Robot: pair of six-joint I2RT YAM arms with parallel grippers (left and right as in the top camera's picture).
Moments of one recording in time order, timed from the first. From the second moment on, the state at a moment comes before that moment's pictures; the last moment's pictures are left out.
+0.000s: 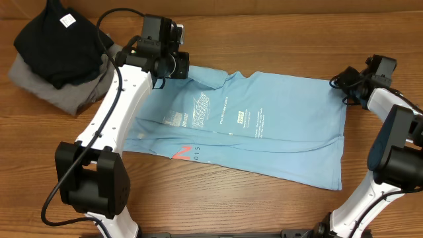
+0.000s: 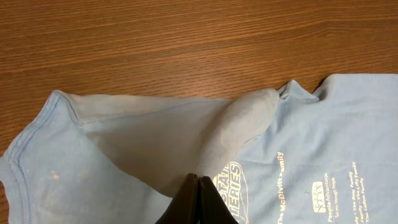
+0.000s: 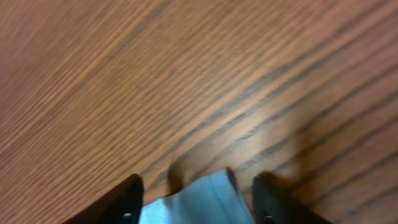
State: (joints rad) left arm -0.23 1.88 1.63 -0.73 0.13 -0.13; right arm -0.35 2.08 1.27 -0.11 -0.16 0.41
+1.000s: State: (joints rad) left arm -0.18 1.71 1.63 -1.07 0.03 -0.13; right arm -0.35 1.69 1.31 -0.75 -0.14 0.41
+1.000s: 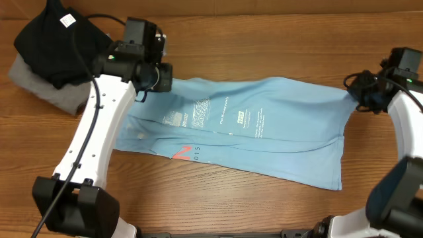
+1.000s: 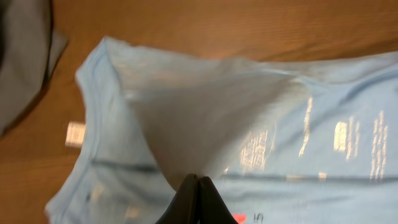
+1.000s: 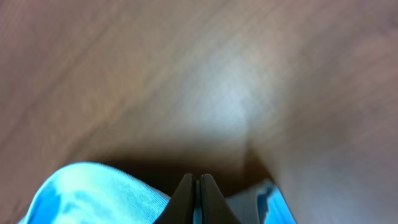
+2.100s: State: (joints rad) left arm 0.07 1.71 1.63 -1.41 0.02 -0.10; right arm -0.35 1.65 1.26 -1.38 0.16 0.44
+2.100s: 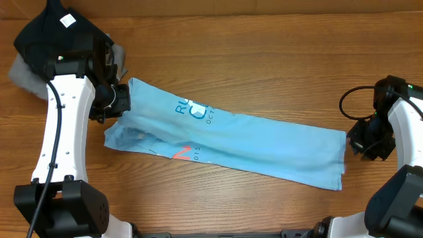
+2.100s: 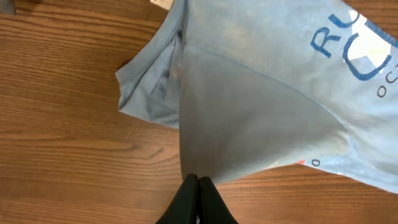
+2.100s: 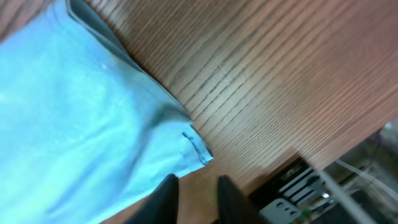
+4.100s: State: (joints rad) left arm 0.07 1.71 1.63 -1.39 0.00 -0.09; right arm -0.20 1.49 1.04 -1.10 -0.17 0.34
